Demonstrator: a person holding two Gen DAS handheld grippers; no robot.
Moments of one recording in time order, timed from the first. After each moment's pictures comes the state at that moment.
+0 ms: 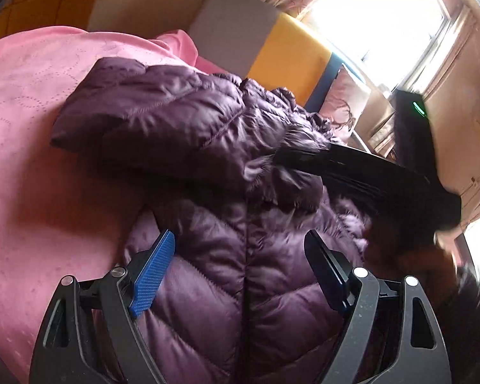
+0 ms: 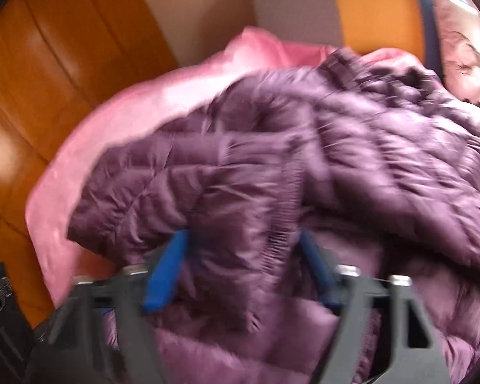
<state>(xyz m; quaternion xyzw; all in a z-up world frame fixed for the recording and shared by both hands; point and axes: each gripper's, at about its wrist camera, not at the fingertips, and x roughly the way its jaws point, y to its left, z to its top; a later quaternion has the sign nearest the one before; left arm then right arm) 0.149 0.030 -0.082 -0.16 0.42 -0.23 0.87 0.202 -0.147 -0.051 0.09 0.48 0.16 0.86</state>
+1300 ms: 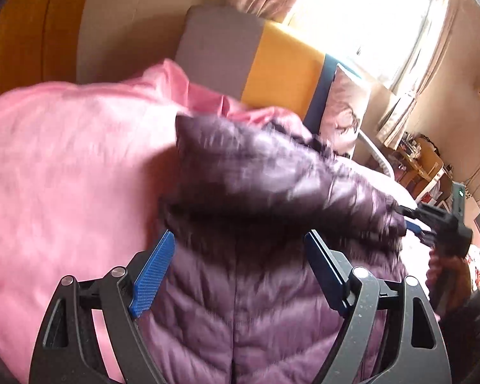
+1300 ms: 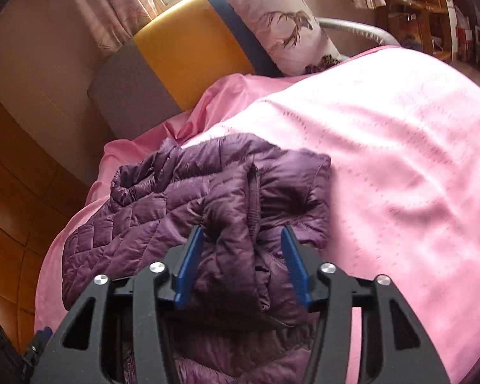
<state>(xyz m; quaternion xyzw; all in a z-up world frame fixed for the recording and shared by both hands) 0.213 0.003 -0.014 -0.09 0.38 -0.22 0.89 0.152 -0.419 -0.009 0.31 0.37 -0.10 0.87</state>
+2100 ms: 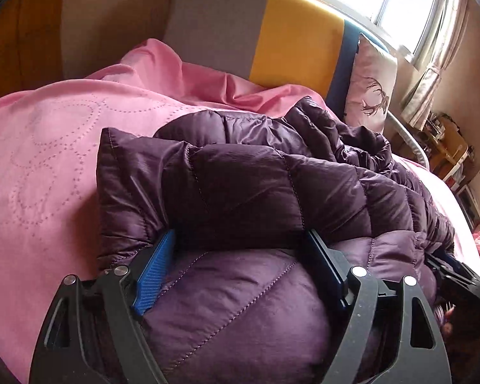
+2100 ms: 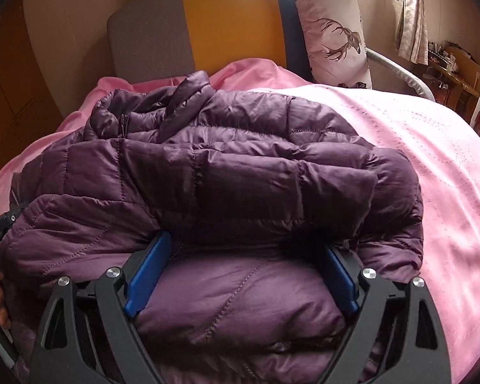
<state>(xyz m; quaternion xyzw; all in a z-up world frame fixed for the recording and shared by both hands) 0.354 -0.076 -0.091 -0.04 0.43 -0.20 0.88 0.235 -0.336 -0.088 0.13 0.43 -0.09 0.89</state>
